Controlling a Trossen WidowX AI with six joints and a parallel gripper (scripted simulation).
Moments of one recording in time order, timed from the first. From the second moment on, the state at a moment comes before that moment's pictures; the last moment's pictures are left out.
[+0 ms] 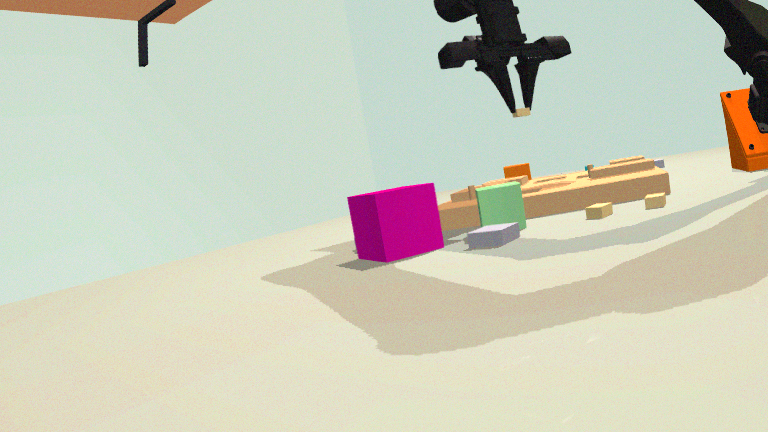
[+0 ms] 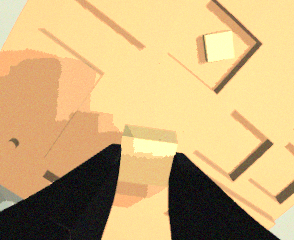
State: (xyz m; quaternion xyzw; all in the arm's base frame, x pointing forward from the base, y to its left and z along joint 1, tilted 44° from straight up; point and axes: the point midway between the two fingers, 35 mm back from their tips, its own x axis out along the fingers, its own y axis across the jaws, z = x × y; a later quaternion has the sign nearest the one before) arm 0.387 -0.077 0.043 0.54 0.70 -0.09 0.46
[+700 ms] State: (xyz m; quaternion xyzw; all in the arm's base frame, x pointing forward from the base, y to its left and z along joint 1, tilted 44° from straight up) arm 0.370 -0.139 -0.010 0.53 0.70 -0.09 0.46
